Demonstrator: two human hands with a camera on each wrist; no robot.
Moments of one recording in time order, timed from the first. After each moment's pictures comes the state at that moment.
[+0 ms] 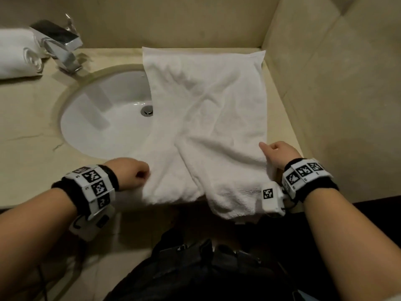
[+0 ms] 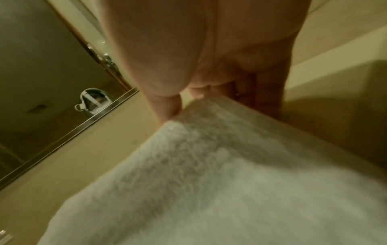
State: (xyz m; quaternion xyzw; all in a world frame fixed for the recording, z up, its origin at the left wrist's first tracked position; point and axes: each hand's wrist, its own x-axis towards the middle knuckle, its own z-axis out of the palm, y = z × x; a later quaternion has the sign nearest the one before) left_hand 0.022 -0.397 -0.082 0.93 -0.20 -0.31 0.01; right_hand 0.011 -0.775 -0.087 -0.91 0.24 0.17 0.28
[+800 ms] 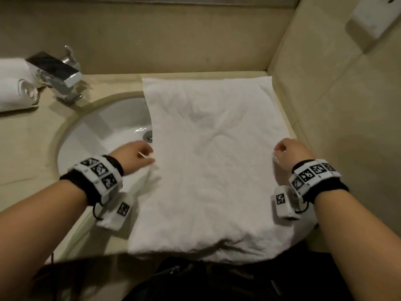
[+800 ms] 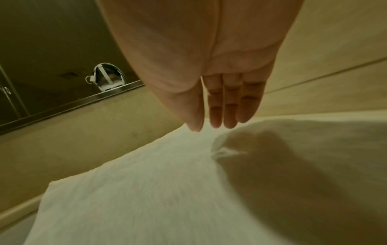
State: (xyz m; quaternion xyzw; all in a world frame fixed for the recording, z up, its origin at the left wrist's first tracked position) left_hand 0.145 -0.389 -0.075 0.94 -0.07 -0.21 0.25; right_hand 0.108 -0.787 -0.080 -0.96 0.20 0.11 0.13
